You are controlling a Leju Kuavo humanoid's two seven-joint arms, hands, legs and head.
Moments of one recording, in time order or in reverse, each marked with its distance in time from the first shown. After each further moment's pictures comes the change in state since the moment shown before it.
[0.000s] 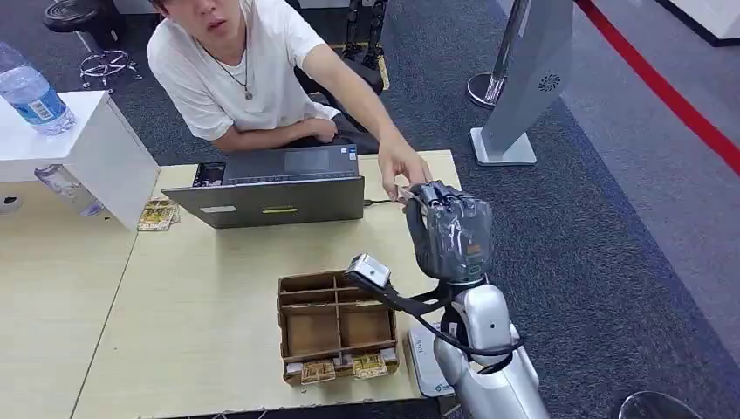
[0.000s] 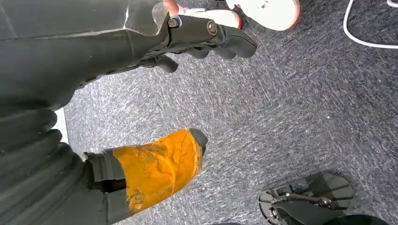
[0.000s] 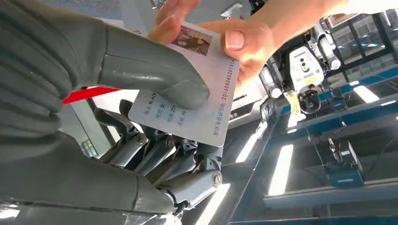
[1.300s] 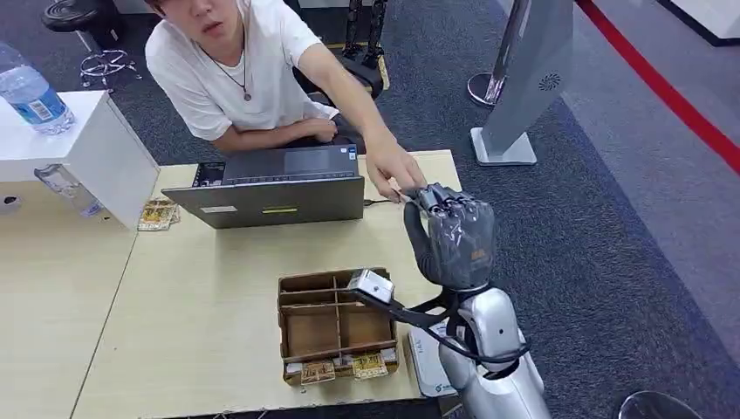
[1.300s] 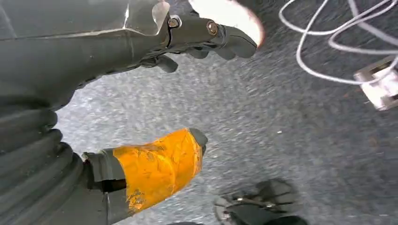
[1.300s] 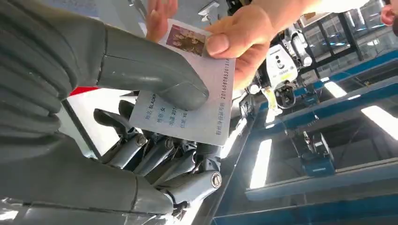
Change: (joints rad) left arm -0.001 -0.010 0.022 0.000 0.106 0.072 -0.202; right arm 0.033 0.006 -0.023 -0.060 -0.072 0.000 -0.138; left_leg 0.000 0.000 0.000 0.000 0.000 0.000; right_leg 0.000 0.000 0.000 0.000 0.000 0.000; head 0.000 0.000
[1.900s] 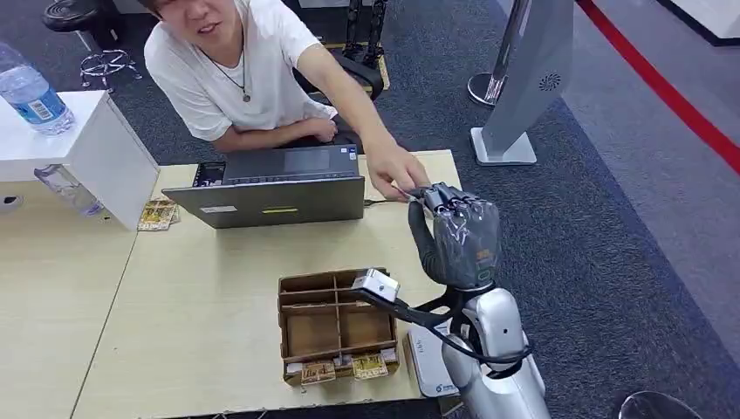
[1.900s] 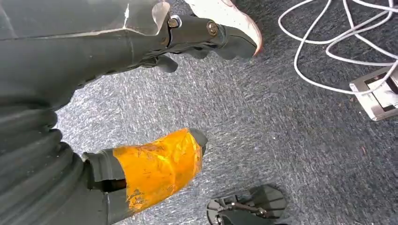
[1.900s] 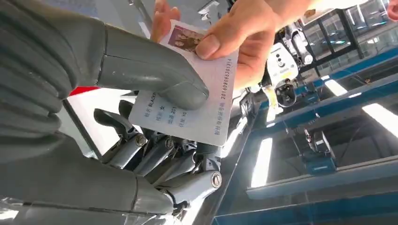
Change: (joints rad) left arm -0.002 0.001 0.016 0.000 0.003 0.013 -0.016; right arm 0.005 0.022 -0.036 -0.001 -0.003 0.000 -0.037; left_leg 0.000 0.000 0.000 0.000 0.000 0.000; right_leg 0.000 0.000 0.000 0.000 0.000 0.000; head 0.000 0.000
